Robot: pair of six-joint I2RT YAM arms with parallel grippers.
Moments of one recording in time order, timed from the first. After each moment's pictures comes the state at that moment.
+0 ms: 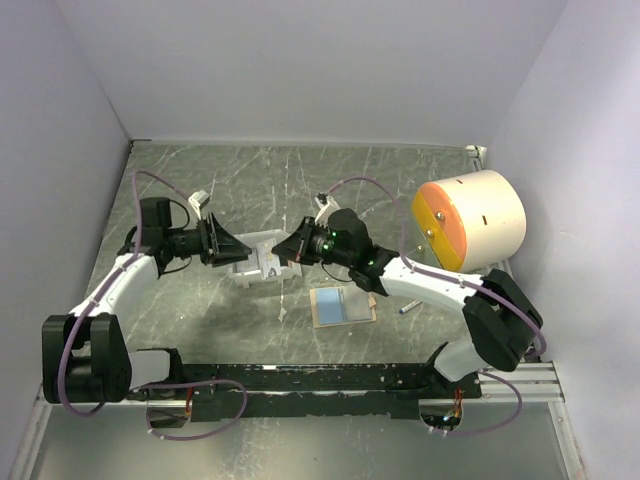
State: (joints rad) left arm 0.01 1.26 0.73 -0.24 1.11 -0.58; right arm 0.83 1.49 0.87 0.32 -0.22 0.90
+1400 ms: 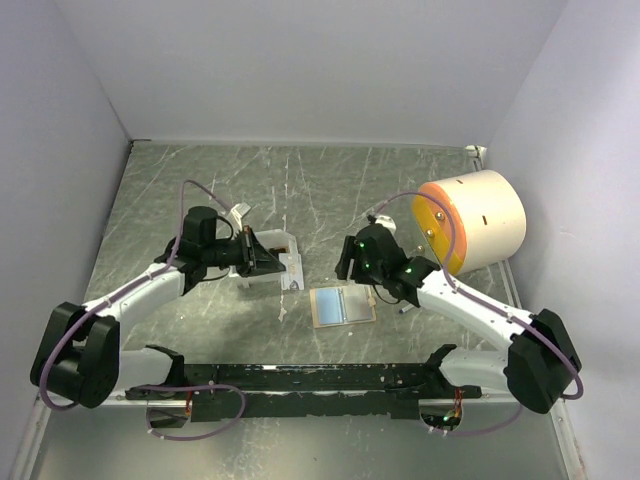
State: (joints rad) left arm -0.35 1.25 0.61 0.10 0.87 -0.87; right arm 0.73 1.19 0.75 -0.33 0.19 0.71
